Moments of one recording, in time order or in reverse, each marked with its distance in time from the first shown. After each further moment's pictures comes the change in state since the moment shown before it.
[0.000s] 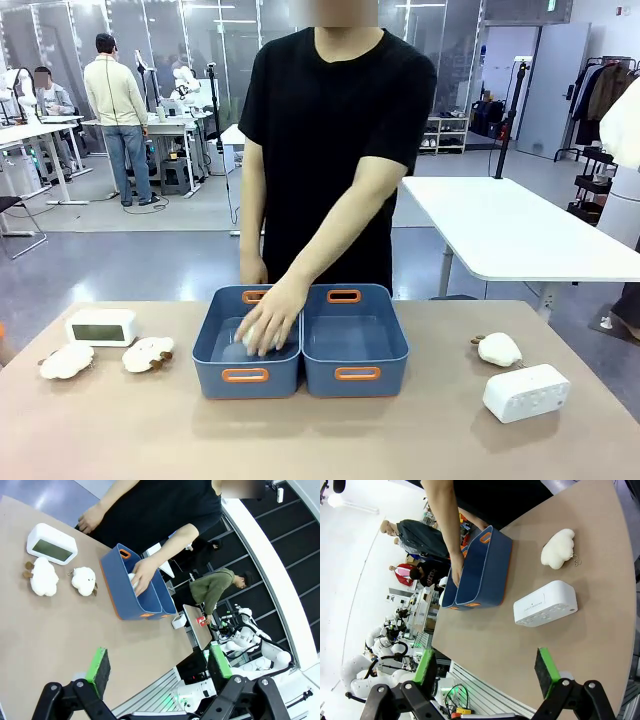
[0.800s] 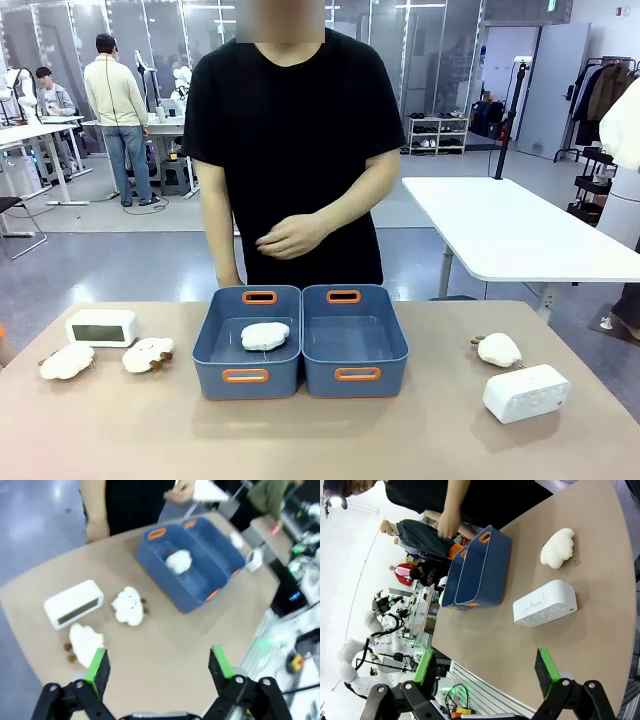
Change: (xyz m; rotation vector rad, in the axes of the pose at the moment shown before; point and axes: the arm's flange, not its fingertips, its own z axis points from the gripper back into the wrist) left arm 0.153 -0.067 -0.165 0.287 0.436 -0.567; right arm 0.000 -0.001 -0.001 -0.001 0.003 -0.003
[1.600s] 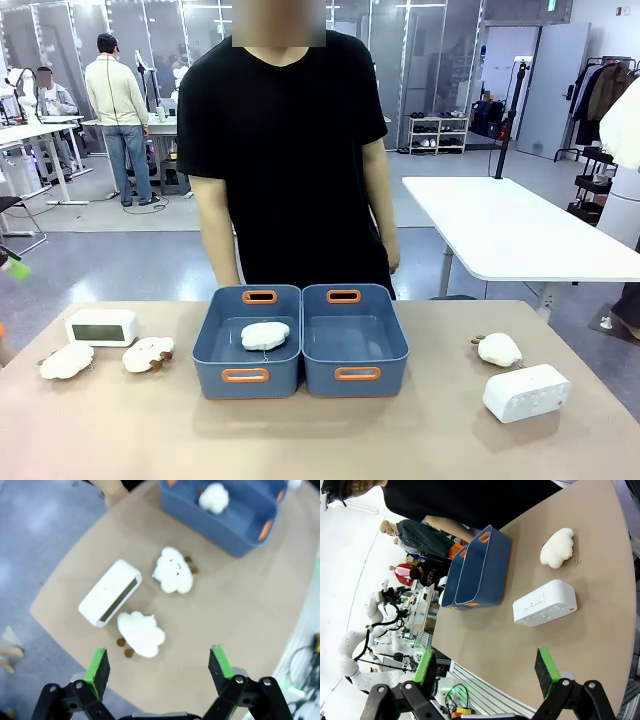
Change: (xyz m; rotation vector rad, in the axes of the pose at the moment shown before) left arm 0.042 0.017 -0.069 0.149 0.348 -0.388; right arm 0.000 0.000 0.000 -0.001 0.000 0.000
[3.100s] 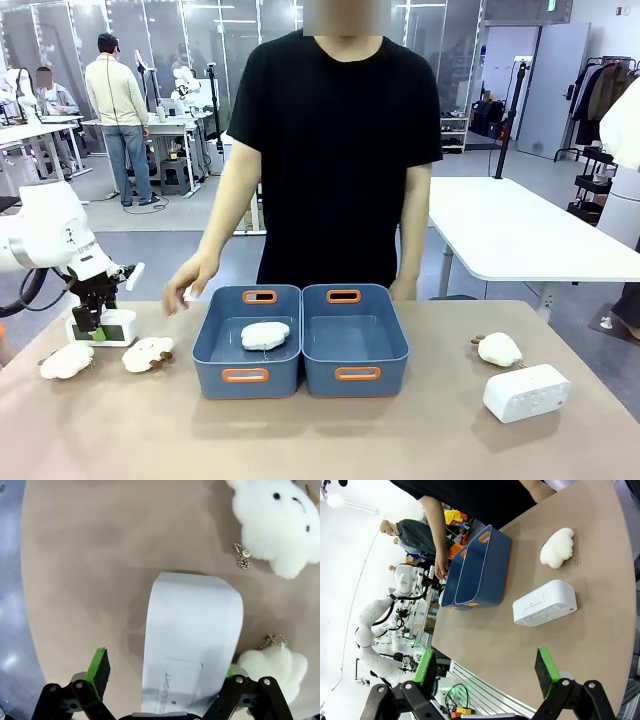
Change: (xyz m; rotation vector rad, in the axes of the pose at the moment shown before) left arm 0.045 0.097 -0.253 -0.090 0.436 -0.585; right arm 0.000 0.000 0.000 -0.001 0.001 0.000
